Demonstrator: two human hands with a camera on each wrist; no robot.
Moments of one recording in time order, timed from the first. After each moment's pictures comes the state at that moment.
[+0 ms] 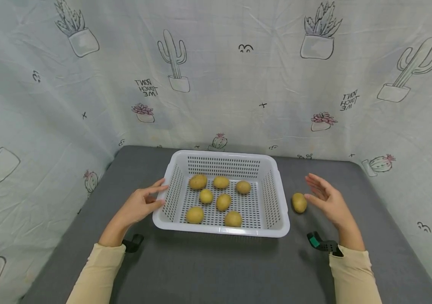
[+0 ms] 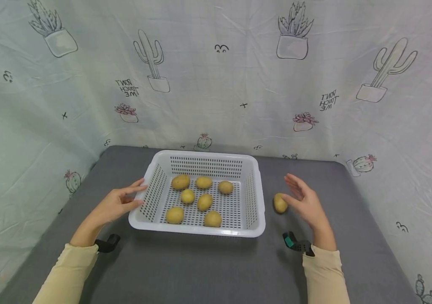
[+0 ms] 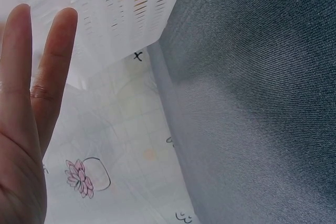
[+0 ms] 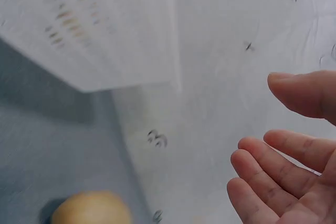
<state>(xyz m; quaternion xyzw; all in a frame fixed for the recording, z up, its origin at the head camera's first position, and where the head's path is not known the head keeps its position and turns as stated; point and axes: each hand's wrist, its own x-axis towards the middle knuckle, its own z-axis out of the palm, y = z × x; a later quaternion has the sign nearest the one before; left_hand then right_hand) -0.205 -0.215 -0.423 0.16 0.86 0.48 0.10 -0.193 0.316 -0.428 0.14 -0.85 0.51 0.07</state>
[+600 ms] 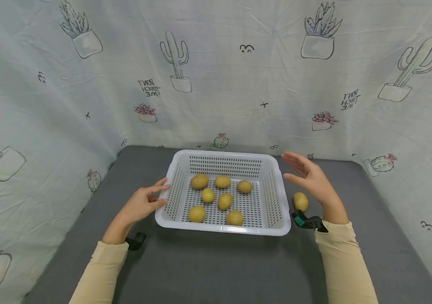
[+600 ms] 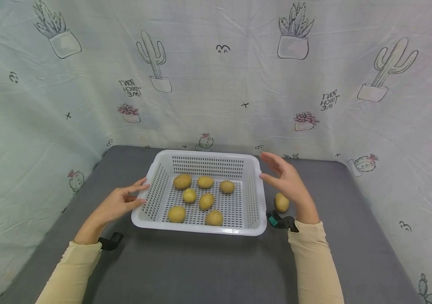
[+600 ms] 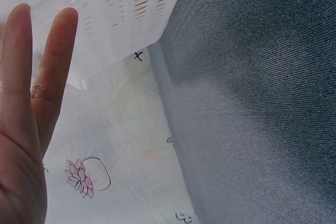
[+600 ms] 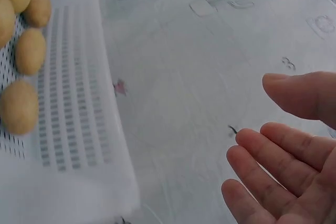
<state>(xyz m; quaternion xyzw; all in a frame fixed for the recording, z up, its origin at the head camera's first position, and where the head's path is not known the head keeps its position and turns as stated) -0.204 -0.215 -0.423 0.16 0.86 0.48 0.11 -0.228 0.263 -0.372 0.20 -0.84 0.51 0.02</state>
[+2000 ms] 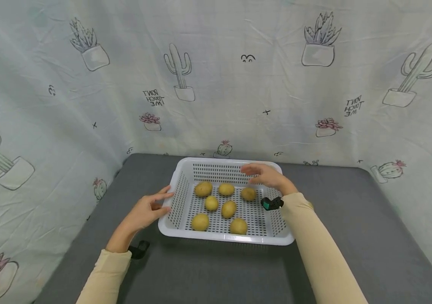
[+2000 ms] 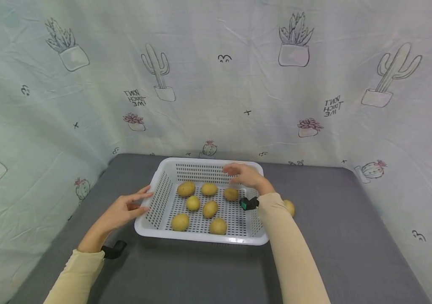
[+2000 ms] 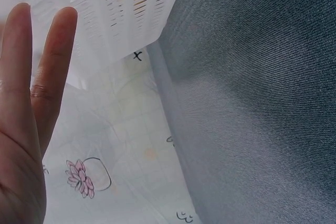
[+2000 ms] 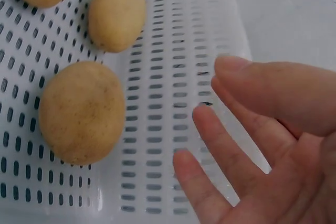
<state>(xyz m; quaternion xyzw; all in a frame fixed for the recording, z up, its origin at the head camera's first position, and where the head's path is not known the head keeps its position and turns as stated) -0.204 -0.214 -0.427 0.17 0.85 0.49 0.10 -0.326 0.189 -0.425 0.26 -0.85 0.42 -0.18</state>
